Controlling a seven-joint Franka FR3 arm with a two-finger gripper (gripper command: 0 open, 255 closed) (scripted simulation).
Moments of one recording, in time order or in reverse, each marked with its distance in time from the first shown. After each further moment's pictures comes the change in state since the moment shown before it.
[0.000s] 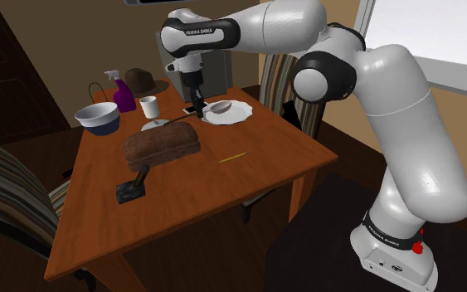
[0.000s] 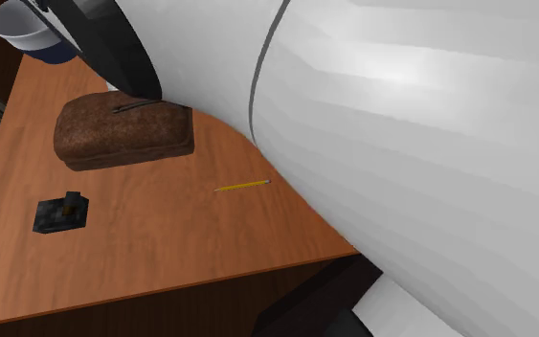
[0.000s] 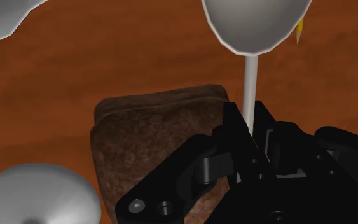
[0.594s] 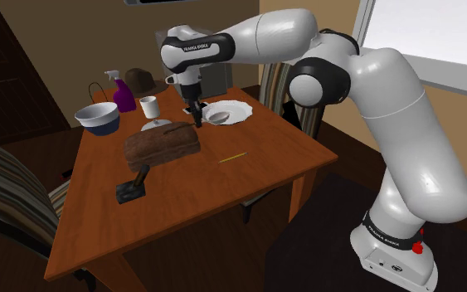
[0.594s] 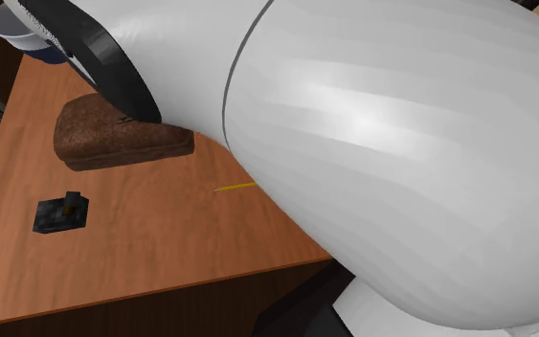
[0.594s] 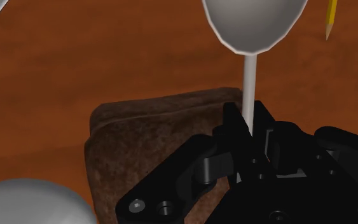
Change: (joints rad) arm 0.009 0.039 0.006 -0.049 0.009 0.087 -0.002
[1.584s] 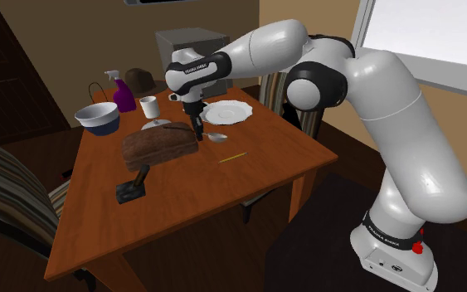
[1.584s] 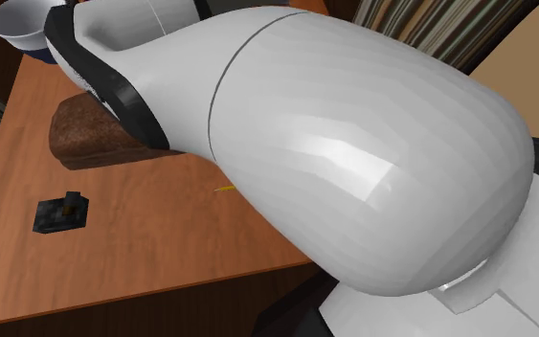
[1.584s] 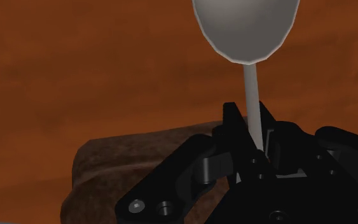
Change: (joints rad) arm 0.015 0.025 0.005 -0.134 0.013 0.174 -0.017
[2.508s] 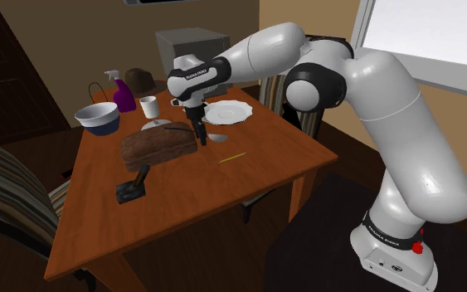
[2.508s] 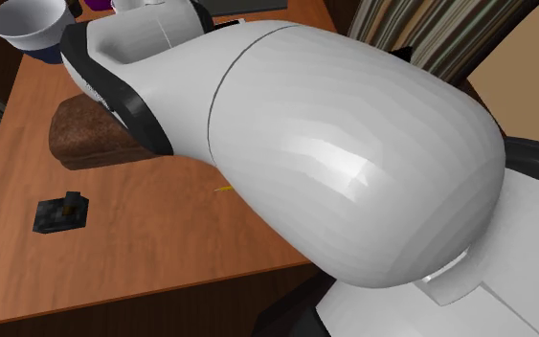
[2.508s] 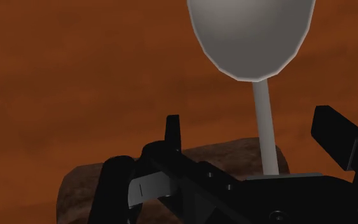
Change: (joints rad) arm 0.001 0.008 0.001 -0.037 0.002 0.026 -0.008
